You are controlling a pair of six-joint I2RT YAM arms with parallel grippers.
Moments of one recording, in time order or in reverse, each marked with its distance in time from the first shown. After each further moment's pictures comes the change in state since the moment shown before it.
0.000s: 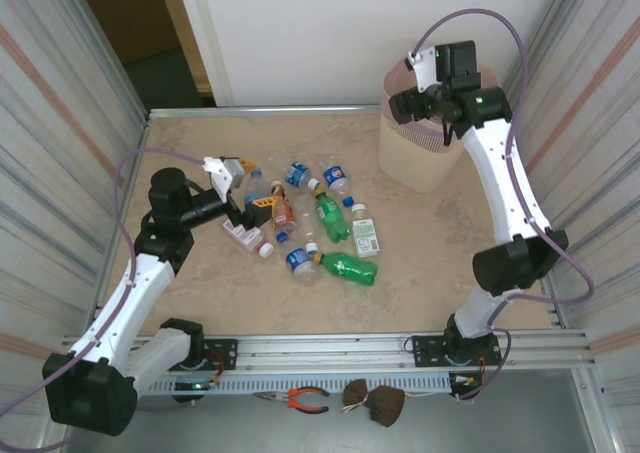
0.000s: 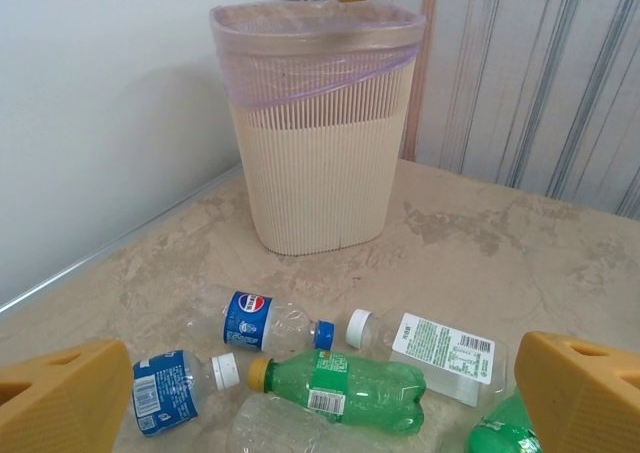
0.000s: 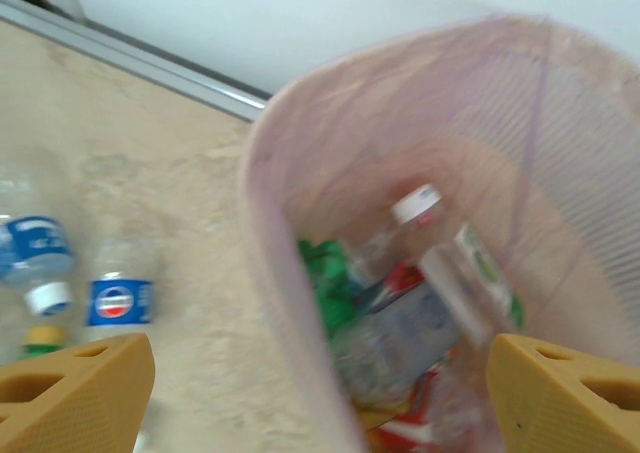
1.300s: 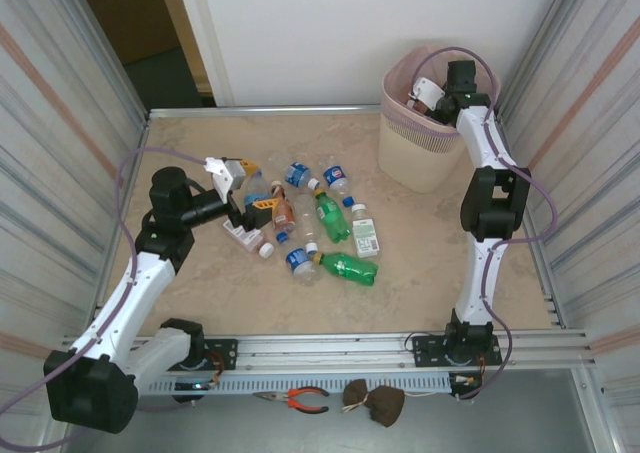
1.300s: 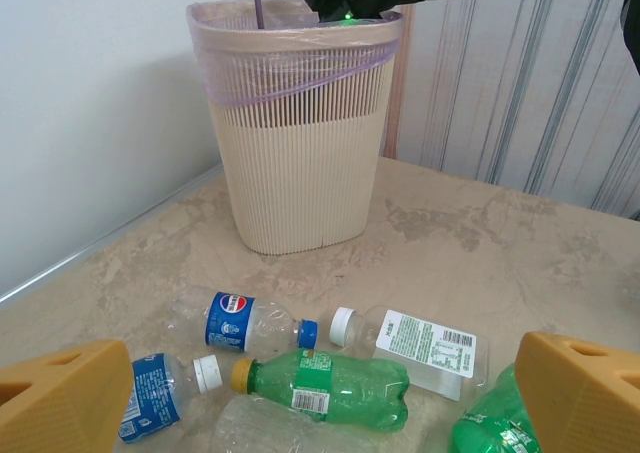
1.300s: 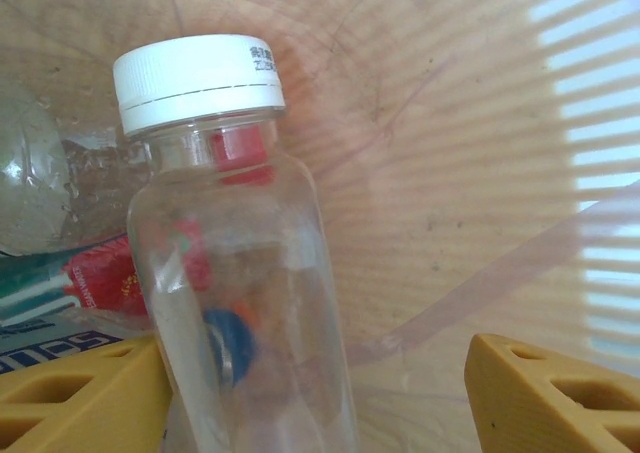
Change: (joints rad) left arm 0.005 0.013 0.000 0.000 0.051 0.007; right arm -0.246 0.533 0.102 0.319 -0.024 -0.834
